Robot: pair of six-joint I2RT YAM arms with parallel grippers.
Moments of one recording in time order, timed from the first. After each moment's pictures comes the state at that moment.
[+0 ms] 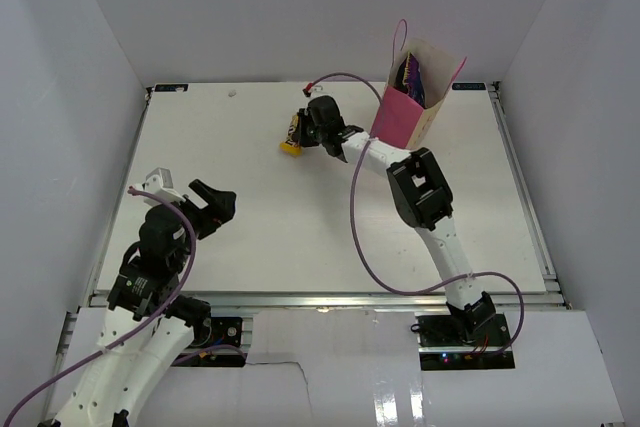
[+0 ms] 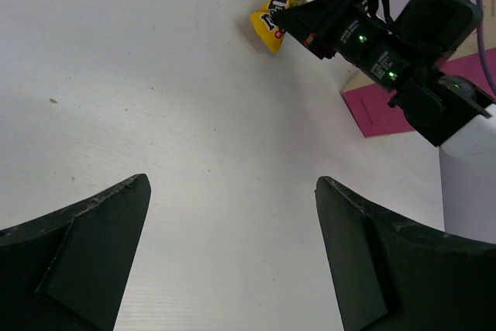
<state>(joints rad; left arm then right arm) -0.36 0.45 0.69 -0.60 -0.25 -0.75 0.65 2.48 2.01 -0.01 0.01 0.46</state>
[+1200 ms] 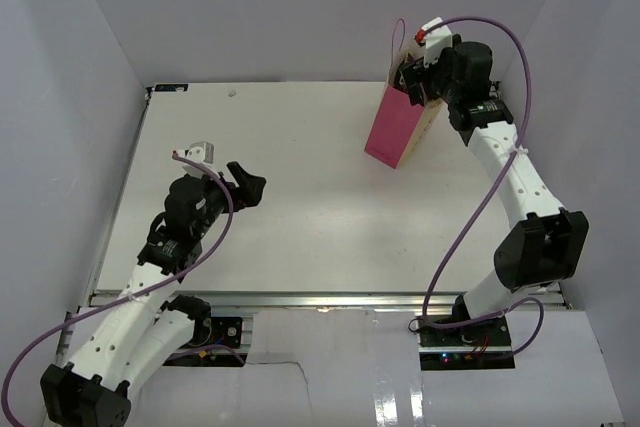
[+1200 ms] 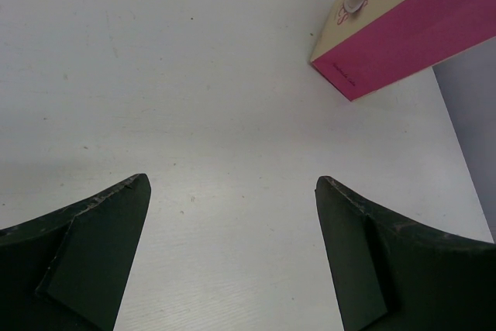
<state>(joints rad) -0.36 0.73 0.62 -0.16 -0.02 -0.51 0.21 1.57 1.54 -0.20 -0.10 -0.39</state>
